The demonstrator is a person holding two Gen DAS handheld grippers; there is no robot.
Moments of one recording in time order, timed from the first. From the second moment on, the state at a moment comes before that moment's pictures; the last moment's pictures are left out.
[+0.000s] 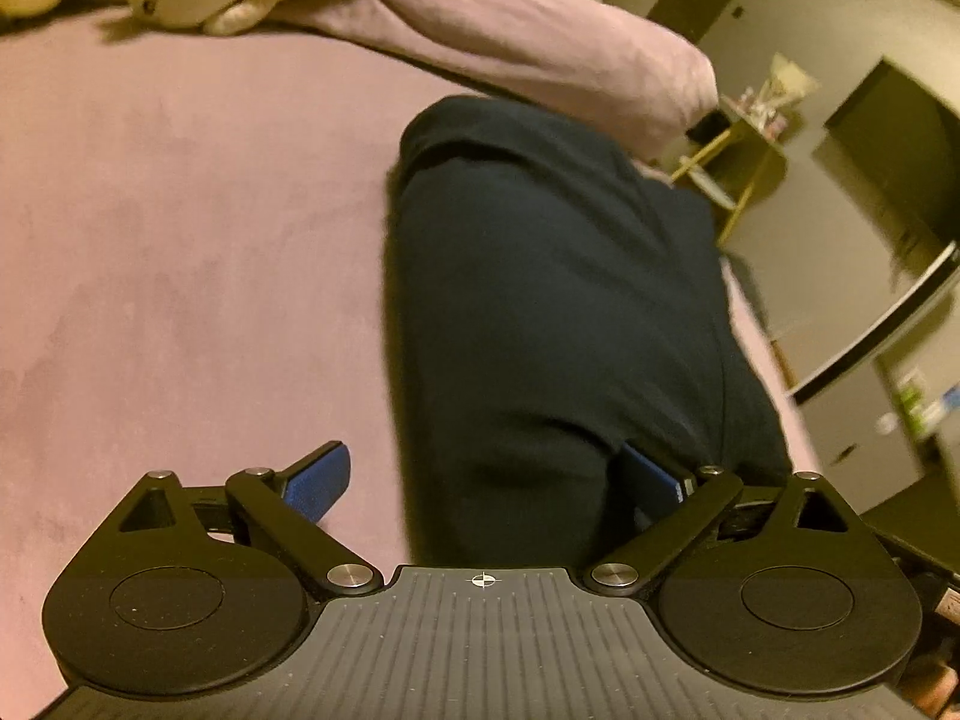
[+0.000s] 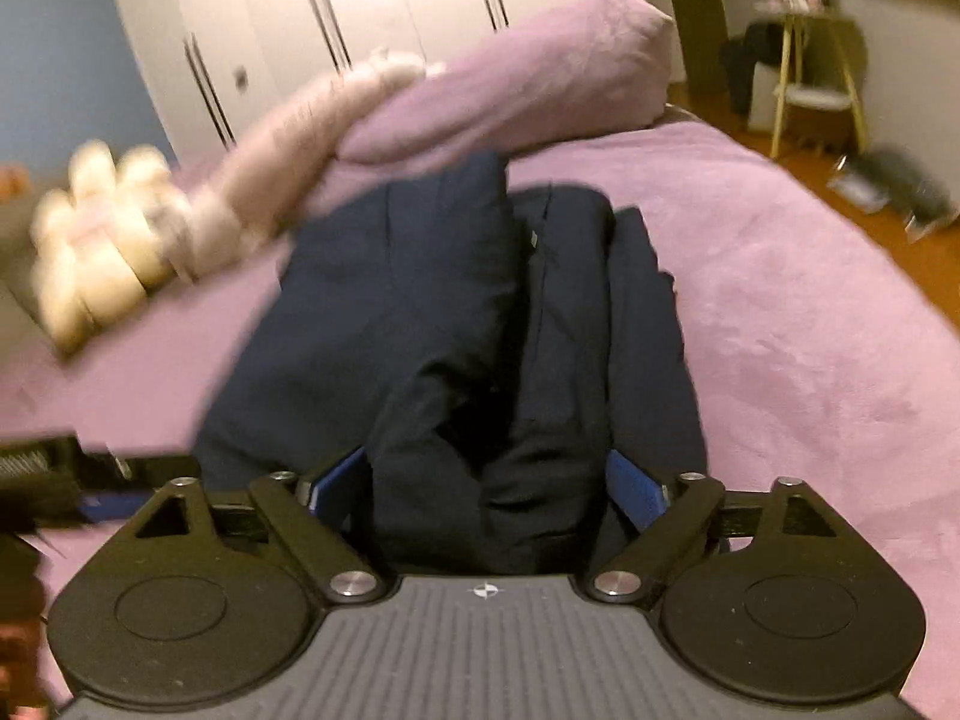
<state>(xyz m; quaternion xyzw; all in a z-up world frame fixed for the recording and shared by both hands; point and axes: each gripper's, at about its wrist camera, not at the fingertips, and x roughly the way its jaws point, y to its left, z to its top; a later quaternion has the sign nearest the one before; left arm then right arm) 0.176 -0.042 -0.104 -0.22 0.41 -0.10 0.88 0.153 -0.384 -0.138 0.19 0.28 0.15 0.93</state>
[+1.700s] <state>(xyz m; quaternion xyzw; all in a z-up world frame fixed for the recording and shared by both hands) 0.264 0.116 -0.101 -0.28 0.37 0.02 0.88 0.325 -0.249 -0.163 0.33 0.41 0.28 0.81</state>
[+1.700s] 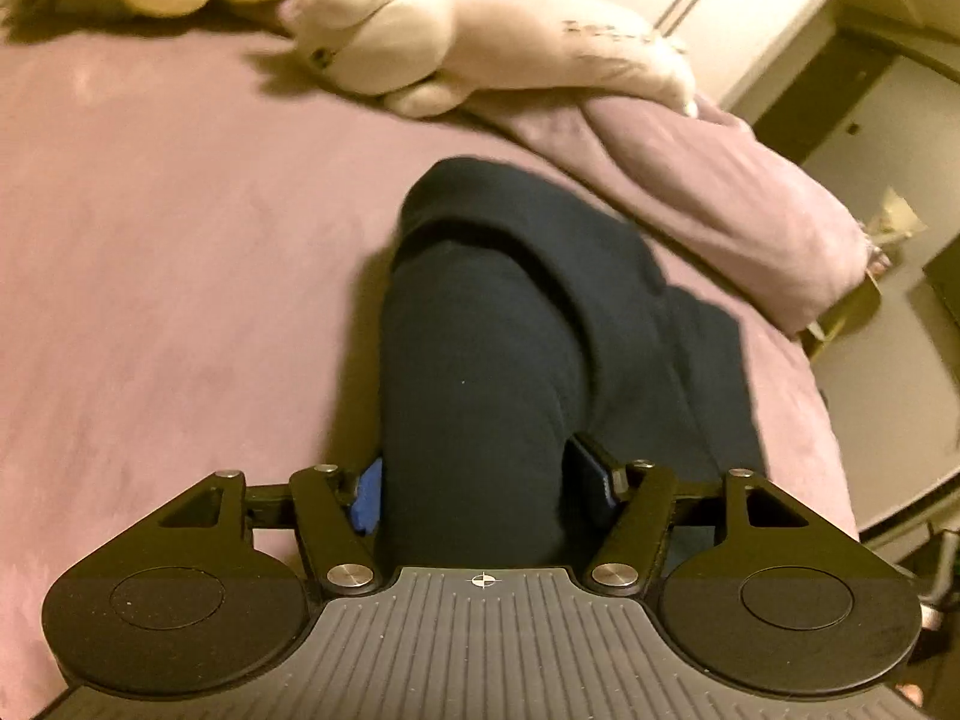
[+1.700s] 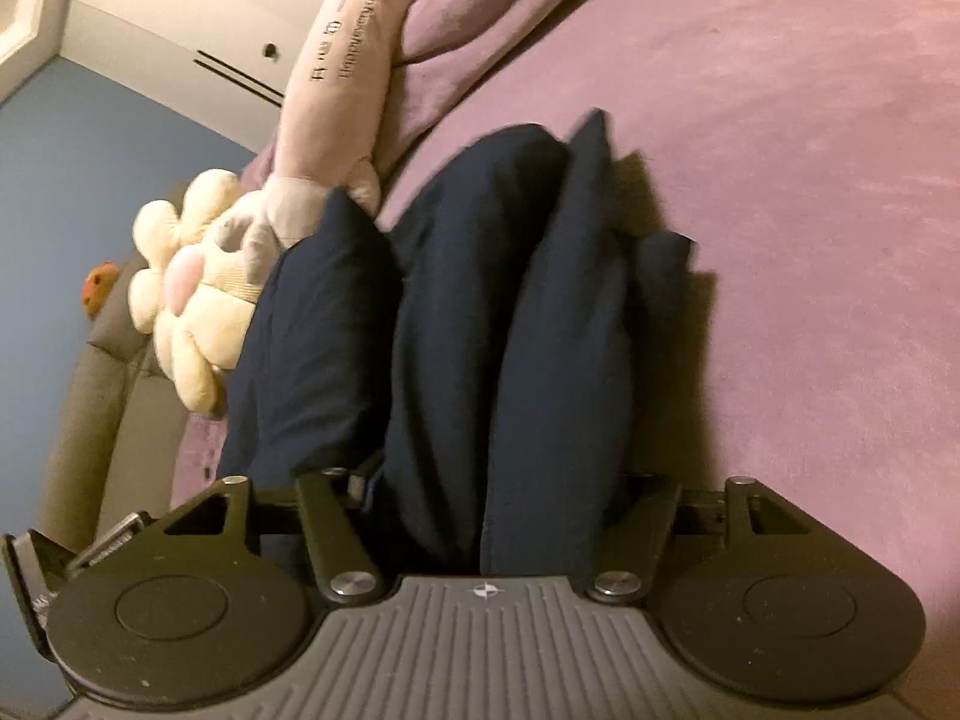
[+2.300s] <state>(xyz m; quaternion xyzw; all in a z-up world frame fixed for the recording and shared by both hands) 0.113 0.072 -0.095 -0.19 0.37 0.00 0.91 0.193 -0.213 -0.126 0.28 0.38 0.27 0.84</state>
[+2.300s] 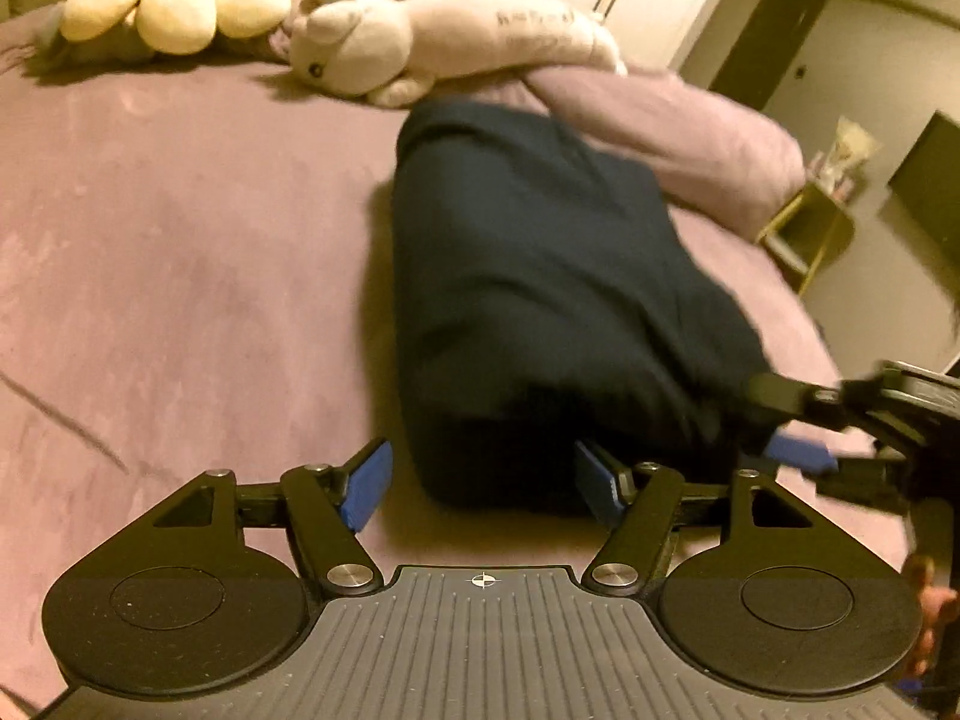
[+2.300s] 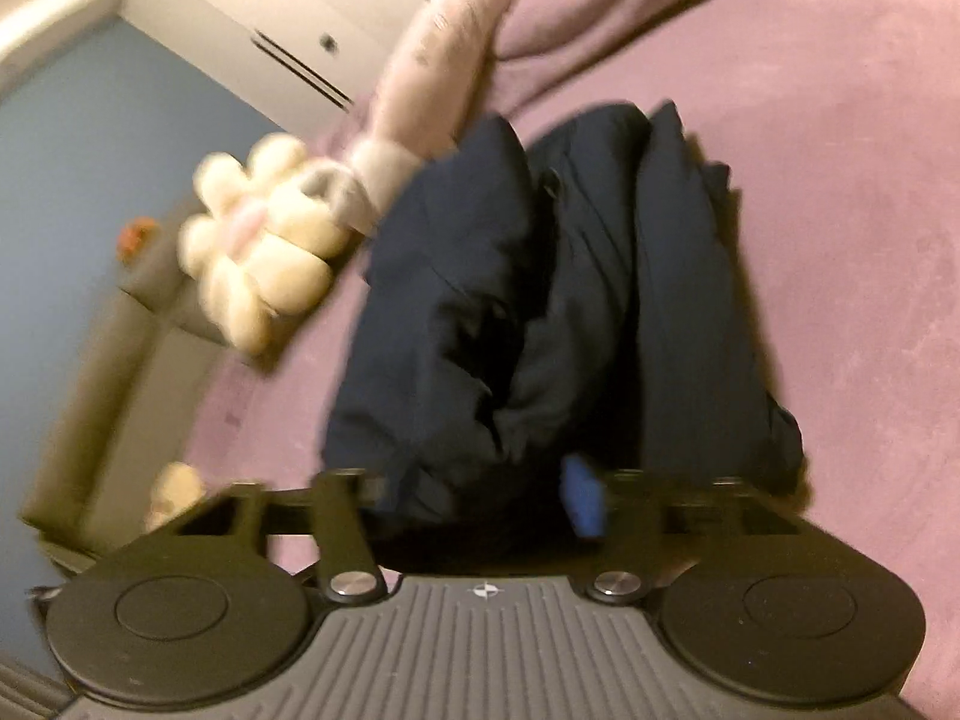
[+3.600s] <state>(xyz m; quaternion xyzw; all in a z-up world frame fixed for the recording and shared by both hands) 0.145 0.053 -0.077 -0.09 0.37 0.07 0.92 0.178 -0.138 -0.112 -0.04 0.35 0.15 0.93</state>
